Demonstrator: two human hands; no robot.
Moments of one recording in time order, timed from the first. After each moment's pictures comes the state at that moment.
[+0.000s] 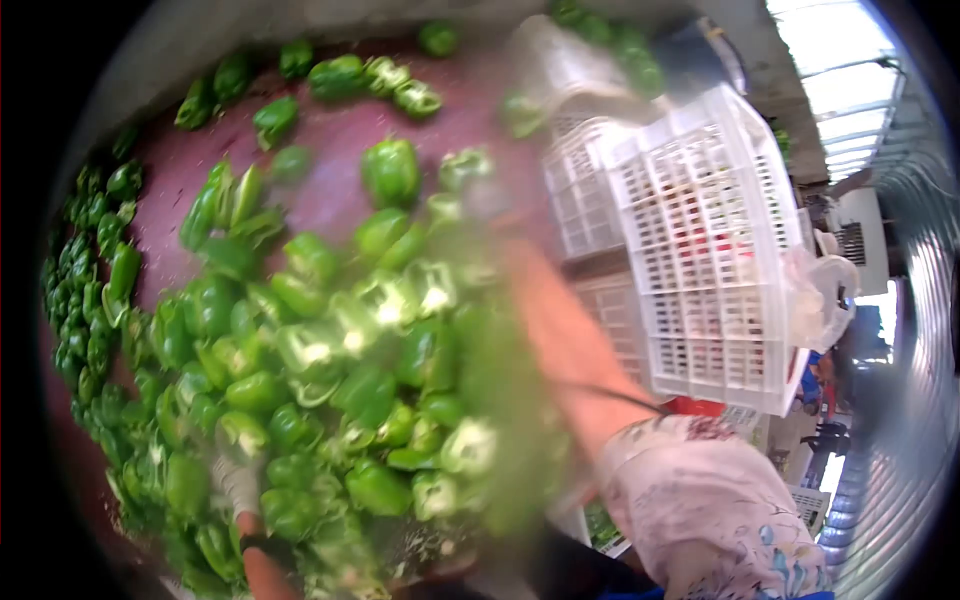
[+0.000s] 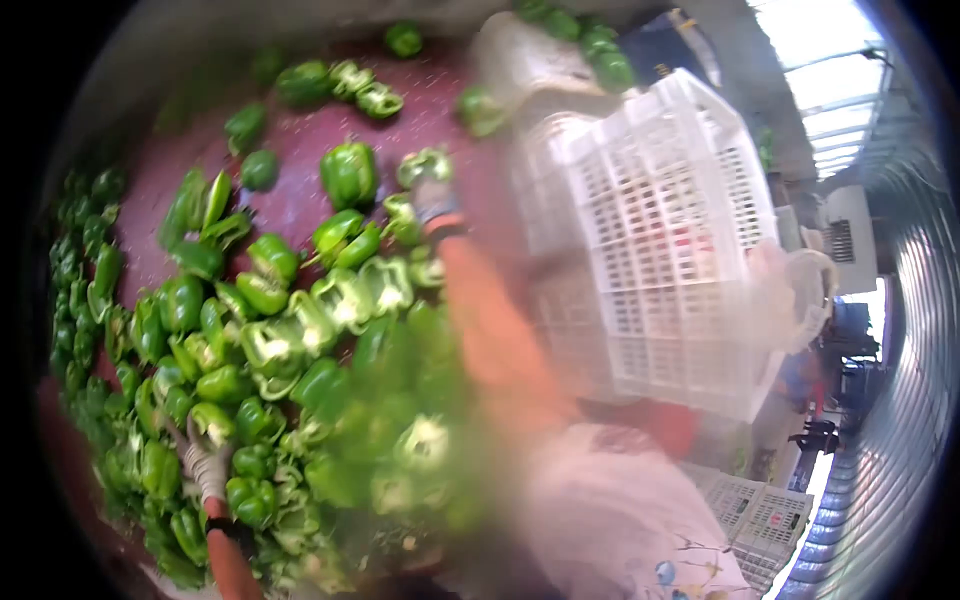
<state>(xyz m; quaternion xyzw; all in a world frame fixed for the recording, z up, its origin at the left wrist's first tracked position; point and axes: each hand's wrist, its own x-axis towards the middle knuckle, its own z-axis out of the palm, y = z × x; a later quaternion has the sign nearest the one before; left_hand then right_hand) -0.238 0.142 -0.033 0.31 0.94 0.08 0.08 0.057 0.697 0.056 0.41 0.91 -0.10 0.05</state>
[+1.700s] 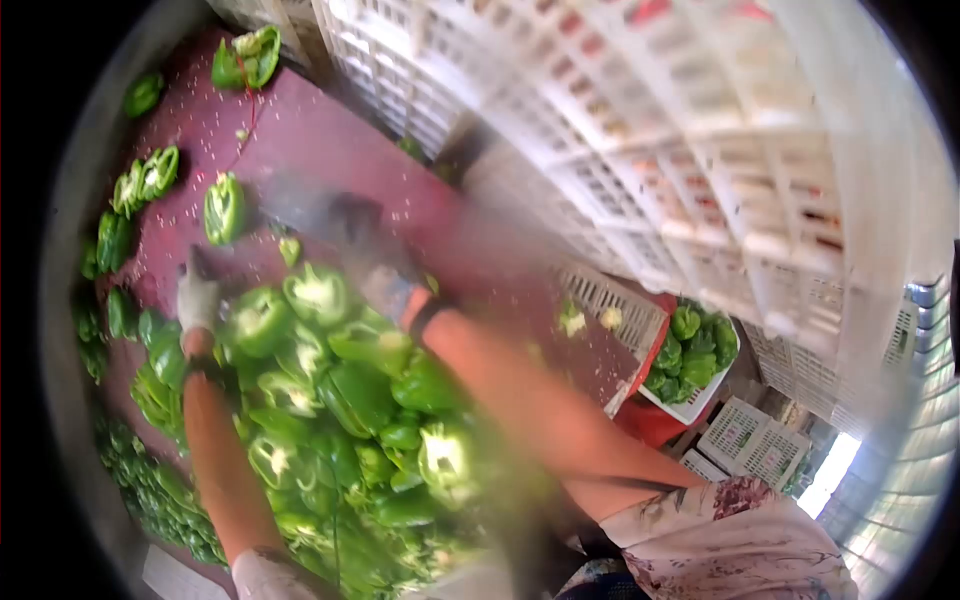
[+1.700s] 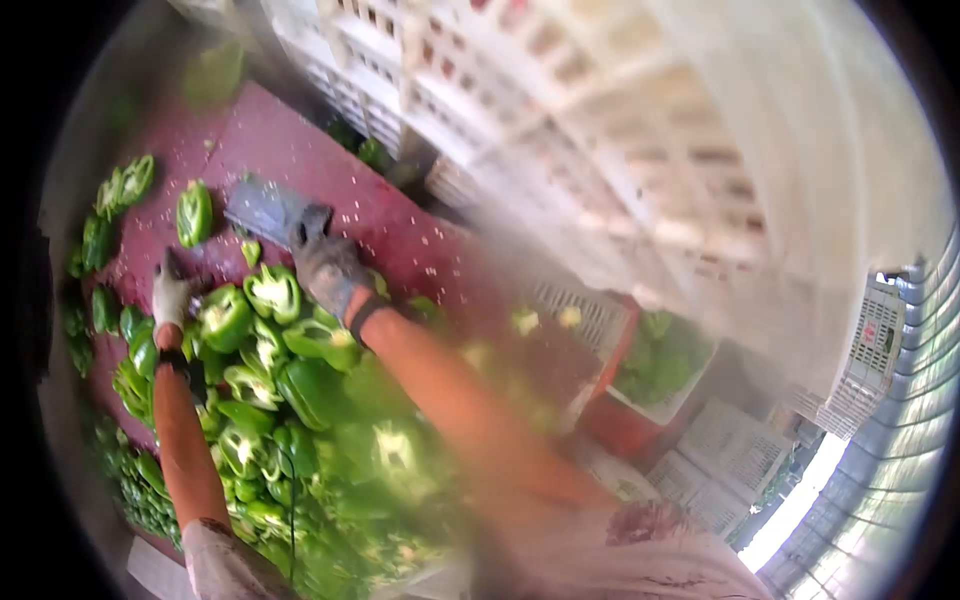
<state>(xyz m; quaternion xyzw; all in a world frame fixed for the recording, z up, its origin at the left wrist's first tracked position) -0.156 0.698 0.009 0.63 0.76 0.03 0.17 0.146 0.612 -0.032 0.60 0.80 -0.02 -0.05</state>
